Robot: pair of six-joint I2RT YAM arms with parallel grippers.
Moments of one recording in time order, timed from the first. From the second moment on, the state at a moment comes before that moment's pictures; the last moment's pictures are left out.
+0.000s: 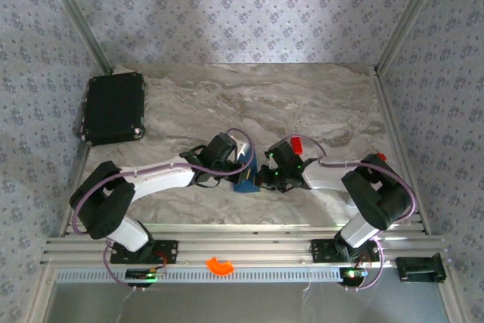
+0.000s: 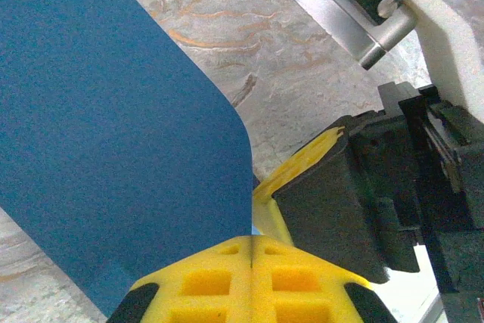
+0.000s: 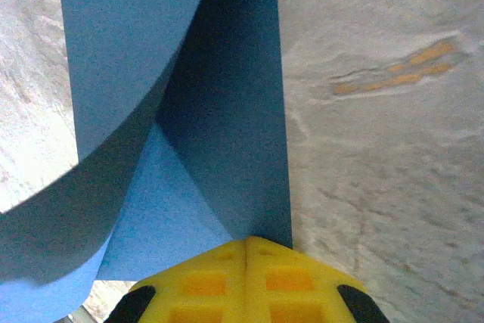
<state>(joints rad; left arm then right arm) -0.86 1.53 0.83 -0.16 0.22 -0.49 0.67 1.58 0.63 -0.02 -0.40 0.81</state>
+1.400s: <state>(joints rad) -0.84 1.56 0.79 -0.08 0.22 -0.60 0.69 1.61 0.54 0.24 -0.35 1.03</state>
